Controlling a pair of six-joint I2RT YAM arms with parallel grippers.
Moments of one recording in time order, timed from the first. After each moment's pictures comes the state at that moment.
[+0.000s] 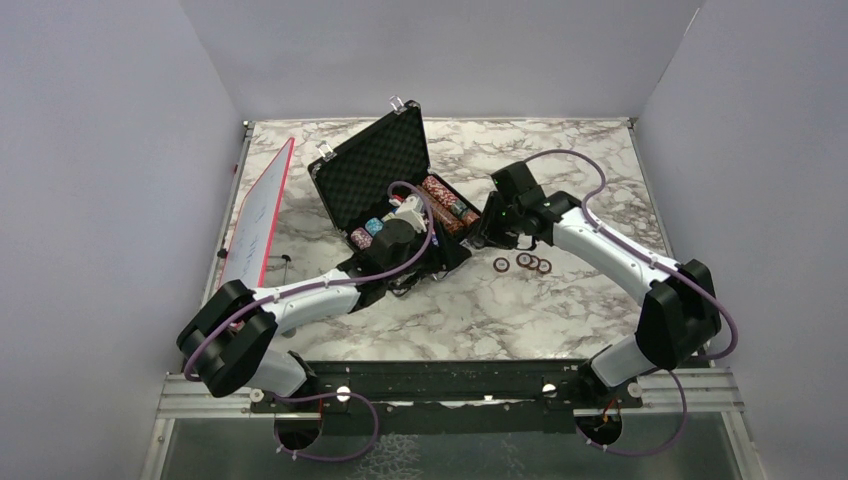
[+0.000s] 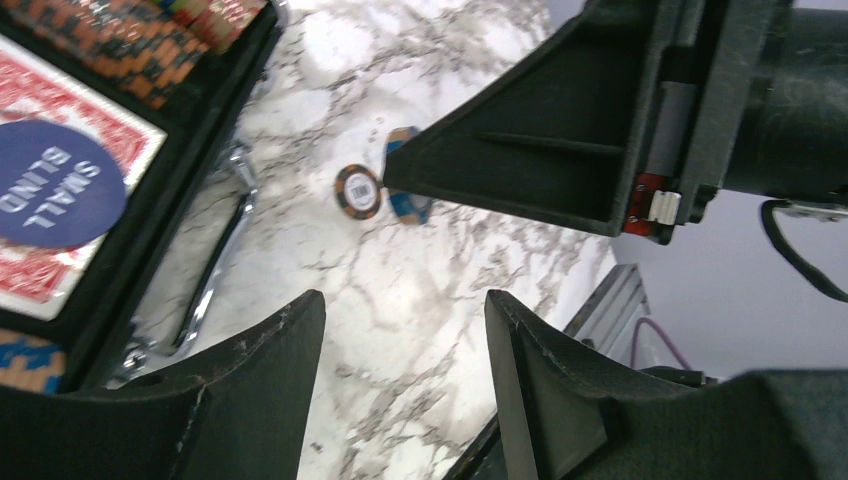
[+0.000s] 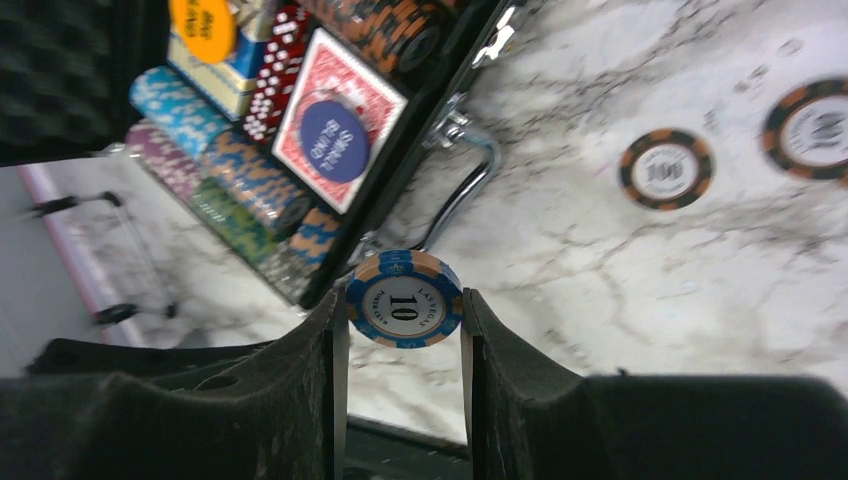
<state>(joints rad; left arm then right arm) -0.82 1.40 0.68 0.40 0.06 -0.85 0.57 1.51 1.18 -0.62 -0.01 0.87</state>
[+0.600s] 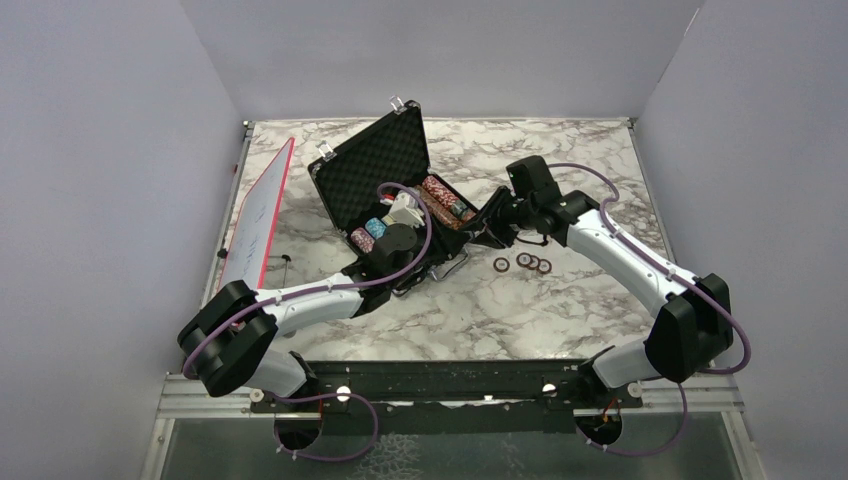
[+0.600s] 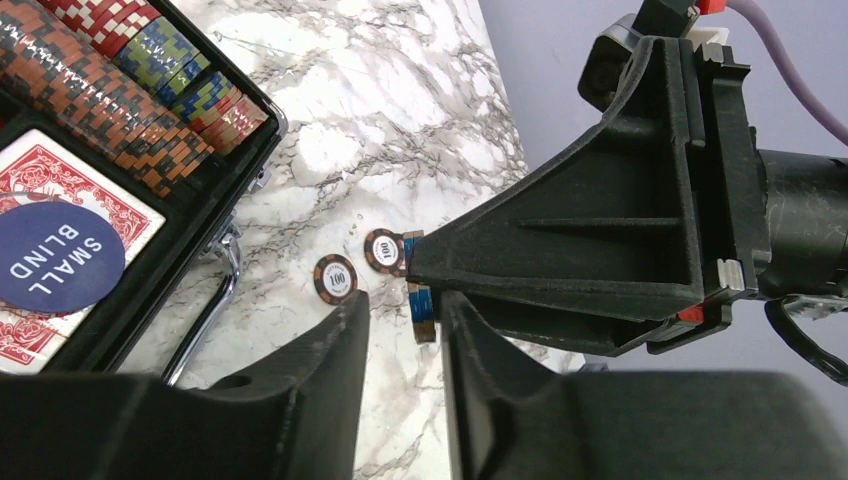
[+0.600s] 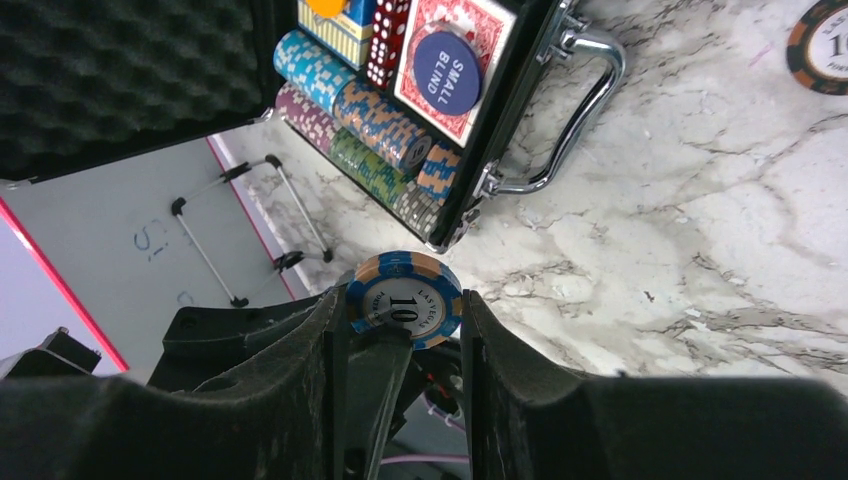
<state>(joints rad) -0.86 1.40 0.67 0.54 -0.15 -0.91 0.53 1.44 1.18 -0.60 -0.24 1.16</state>
